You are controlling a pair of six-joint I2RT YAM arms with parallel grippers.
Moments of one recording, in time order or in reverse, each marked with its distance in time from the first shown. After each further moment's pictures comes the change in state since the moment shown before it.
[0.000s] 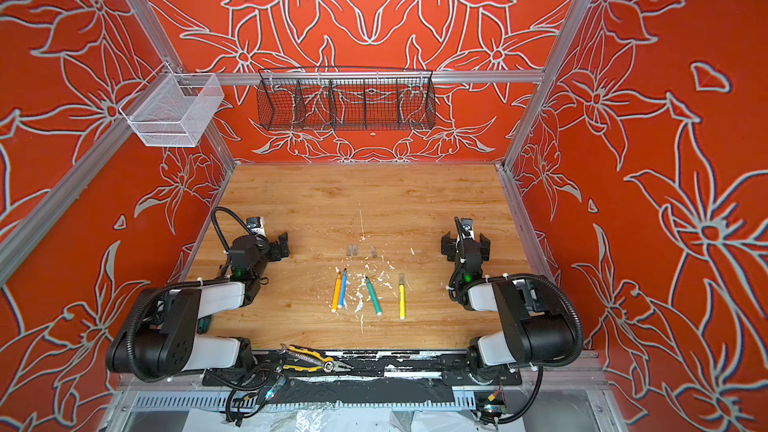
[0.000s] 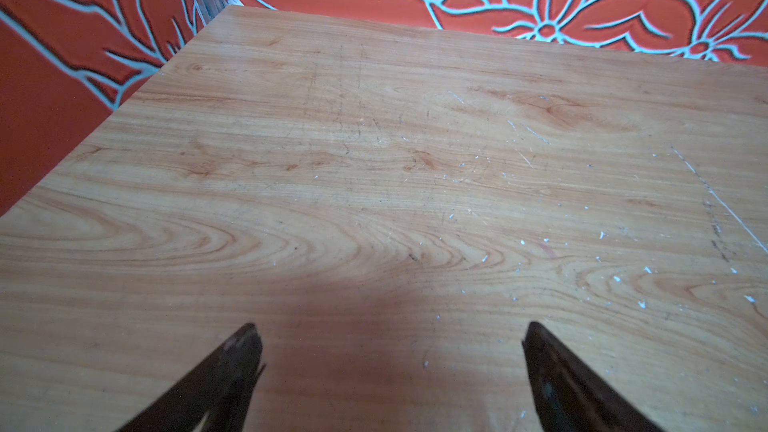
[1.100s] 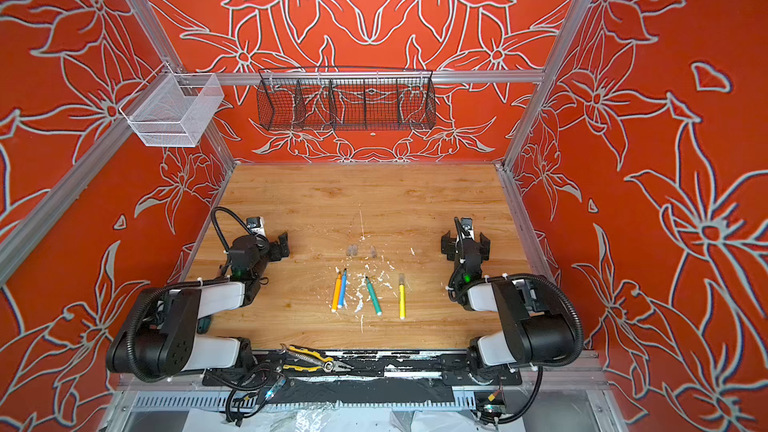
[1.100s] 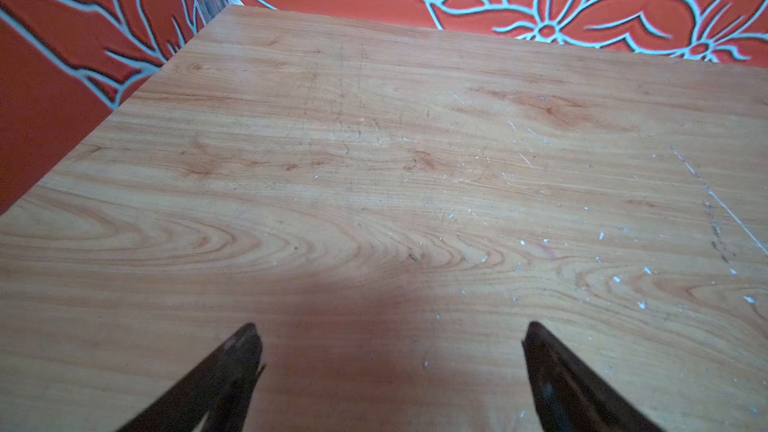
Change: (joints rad) left arm 0.000 0.000 0.000 0.000 0.000 -0.003; right arm 0.008 0.000 0.000 0.017 0.019 -0.001
